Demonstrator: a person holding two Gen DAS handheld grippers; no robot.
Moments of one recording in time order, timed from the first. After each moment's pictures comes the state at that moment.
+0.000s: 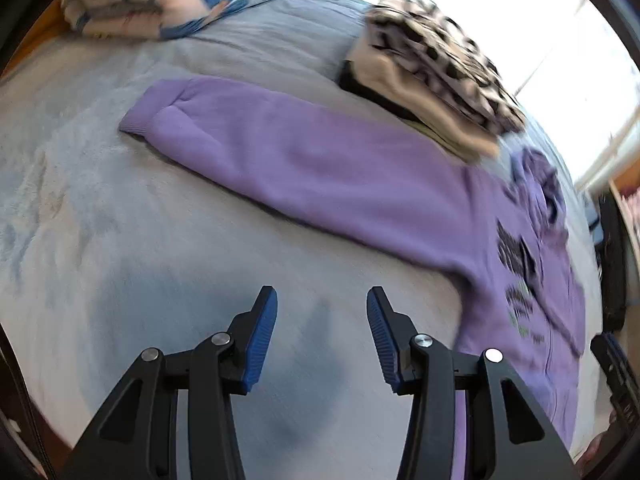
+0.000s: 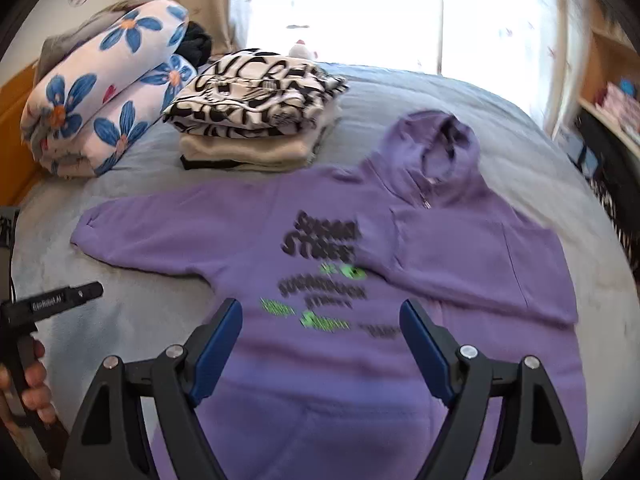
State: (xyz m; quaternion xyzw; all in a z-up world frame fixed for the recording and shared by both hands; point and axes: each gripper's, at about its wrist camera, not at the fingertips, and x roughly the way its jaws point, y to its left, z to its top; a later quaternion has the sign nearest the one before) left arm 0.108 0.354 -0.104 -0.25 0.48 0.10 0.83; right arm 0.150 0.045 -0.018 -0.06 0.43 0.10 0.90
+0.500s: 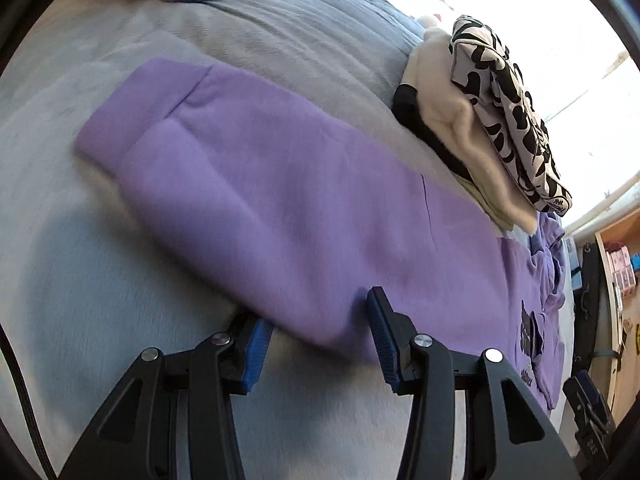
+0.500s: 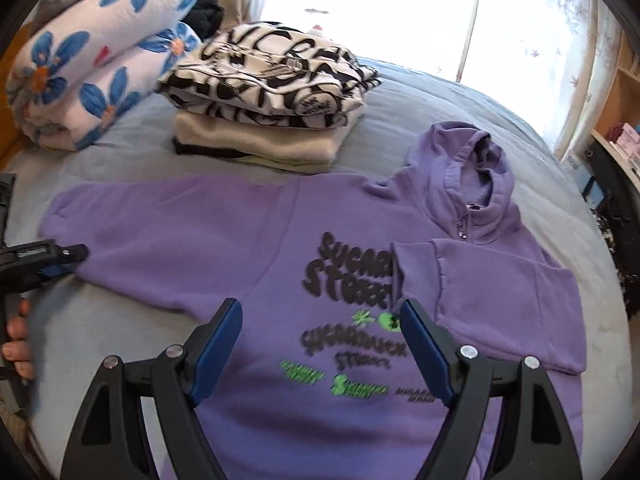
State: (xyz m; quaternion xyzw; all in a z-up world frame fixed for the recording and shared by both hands) left arm 0.180 0.451 -0.165 -0.33 0.47 0.07 0.82; right arm 0.213 0.105 -0.052 -0.12 0.44 0.08 0.88
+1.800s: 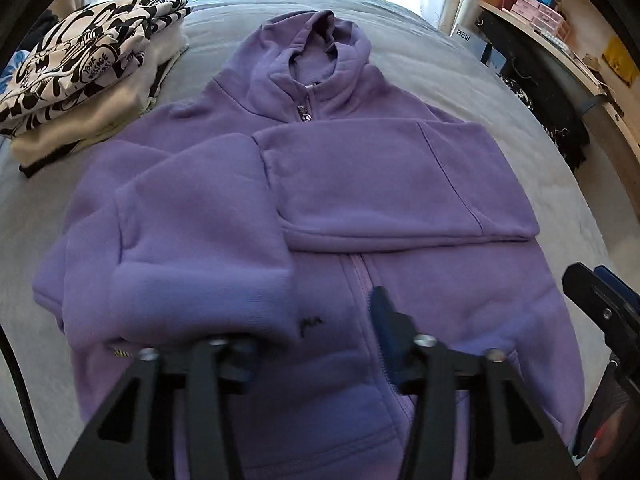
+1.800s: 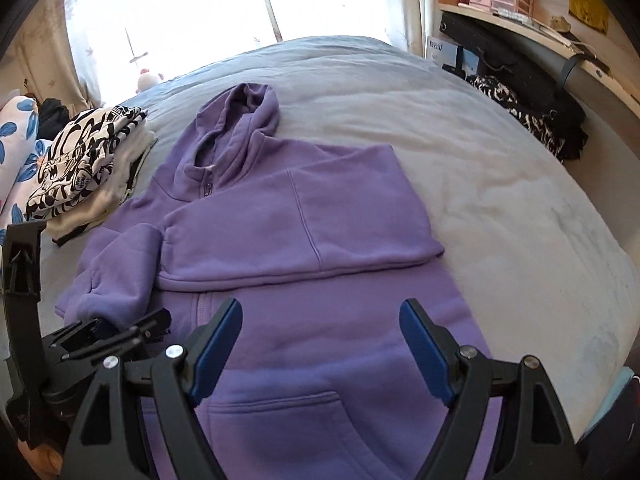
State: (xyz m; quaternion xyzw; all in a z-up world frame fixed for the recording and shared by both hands) left arm 0.220 -0.010 -0.103 -0.02 0.52 -0.13 0.84; right arm 0.160 -0.187 -0.034 0.08 0.46 -0.09 0.88
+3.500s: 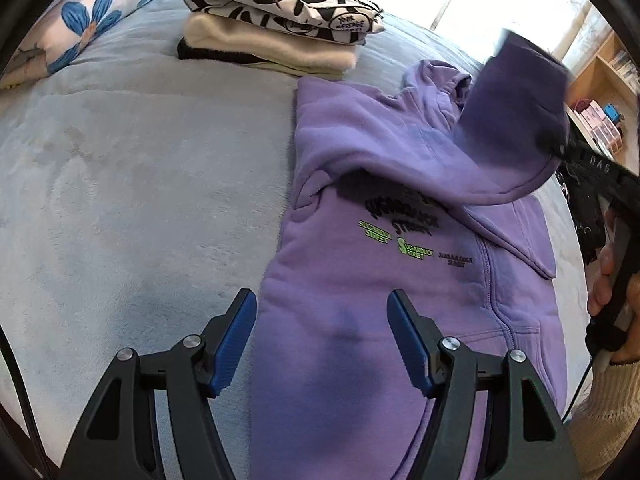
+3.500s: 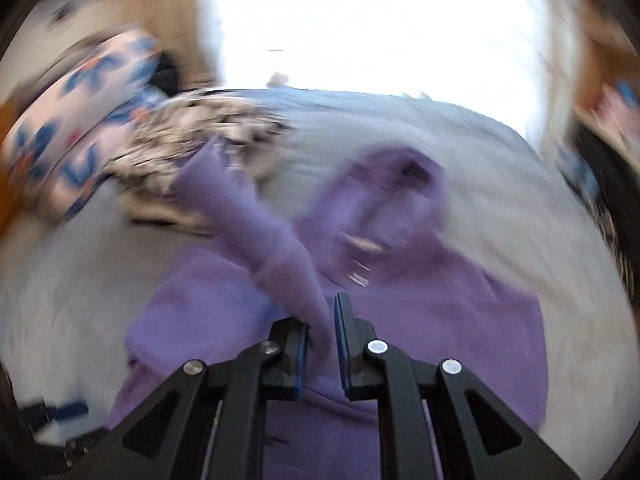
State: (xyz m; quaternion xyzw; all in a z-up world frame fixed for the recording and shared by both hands) left arm 0.122 0.178 -0.104 -0.17 0.52 -0.02 0.84; right arm 0.261 -0.082 -0.010 -0.01 0.43 0.07 0.90
